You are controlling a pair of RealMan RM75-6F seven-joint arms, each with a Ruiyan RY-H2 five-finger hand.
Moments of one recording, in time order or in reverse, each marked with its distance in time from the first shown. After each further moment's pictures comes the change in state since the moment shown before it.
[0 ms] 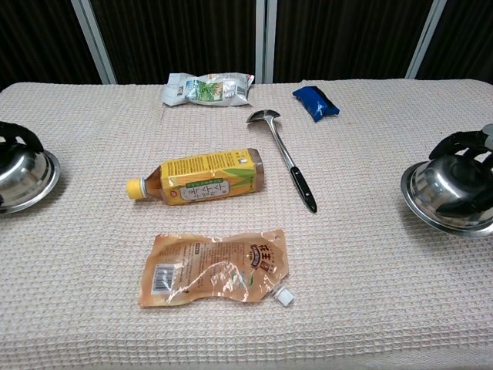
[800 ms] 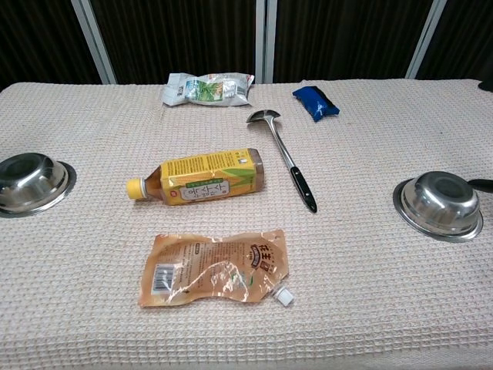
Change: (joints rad) left arm 0.254 -0.029 -0.055 -0.100 -0.093 0.408 0.003; right arm -0.144 -0.060 -0.014 0.137 -0.302 0.248 0.211
